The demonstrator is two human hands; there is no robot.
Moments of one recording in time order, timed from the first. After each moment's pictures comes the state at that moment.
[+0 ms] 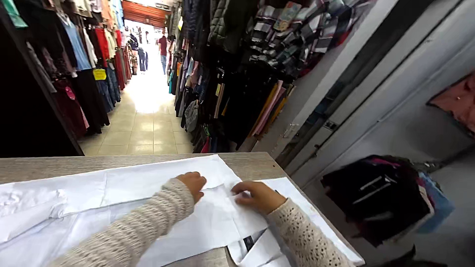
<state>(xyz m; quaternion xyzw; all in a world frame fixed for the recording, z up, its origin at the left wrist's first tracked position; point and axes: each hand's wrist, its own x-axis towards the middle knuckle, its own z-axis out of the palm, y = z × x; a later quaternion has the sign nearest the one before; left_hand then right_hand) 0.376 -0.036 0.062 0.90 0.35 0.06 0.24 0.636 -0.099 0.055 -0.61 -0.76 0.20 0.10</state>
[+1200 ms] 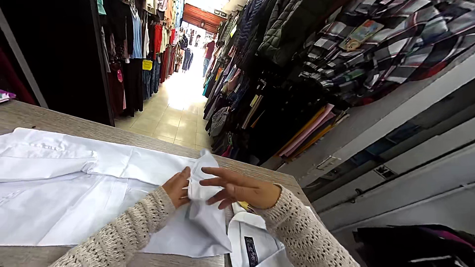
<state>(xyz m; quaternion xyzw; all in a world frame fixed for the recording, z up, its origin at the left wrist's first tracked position) 0.337 -0.082 0.034 0.37 0.46 0.43 0.69 0.556 -0.065 0.105 -0.32 -0.79 0.50 0.14</state>
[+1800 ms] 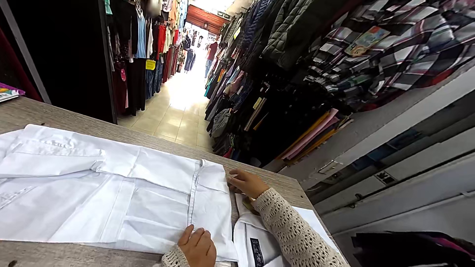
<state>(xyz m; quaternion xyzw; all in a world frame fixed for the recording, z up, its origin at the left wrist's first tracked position) 0.353 -0.186 -0.013 0.87 0.38 0.32 0.02 0.572 -0.015 0.055 -0.66 -0.67 0.33 0.11</state>
